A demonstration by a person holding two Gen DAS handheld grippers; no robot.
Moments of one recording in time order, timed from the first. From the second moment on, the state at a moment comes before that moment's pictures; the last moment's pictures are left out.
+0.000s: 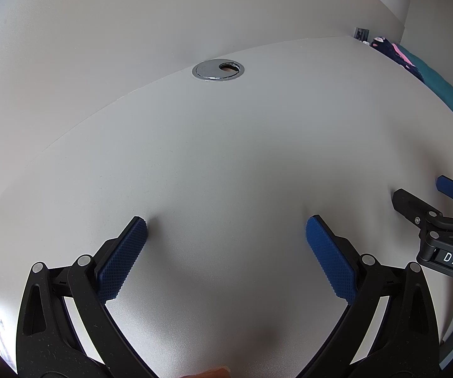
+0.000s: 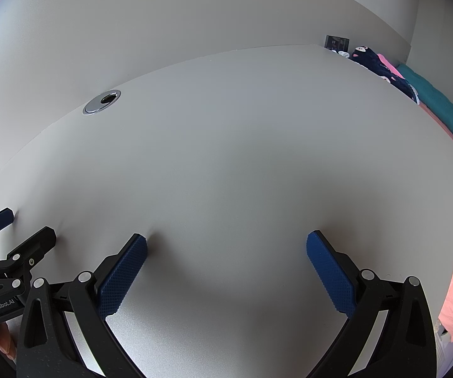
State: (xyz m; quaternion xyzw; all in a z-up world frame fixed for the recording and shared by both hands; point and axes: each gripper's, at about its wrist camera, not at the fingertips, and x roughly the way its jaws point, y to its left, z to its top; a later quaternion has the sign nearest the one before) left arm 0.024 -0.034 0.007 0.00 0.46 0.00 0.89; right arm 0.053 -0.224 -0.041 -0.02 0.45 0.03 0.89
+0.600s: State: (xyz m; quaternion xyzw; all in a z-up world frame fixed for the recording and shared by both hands) left arm 0.023 -0.035 0.007 0.01 0.46 0.00 0.89; right arm 0.053 -0.225 -0.041 -0.02 0.45 0.03 0.89
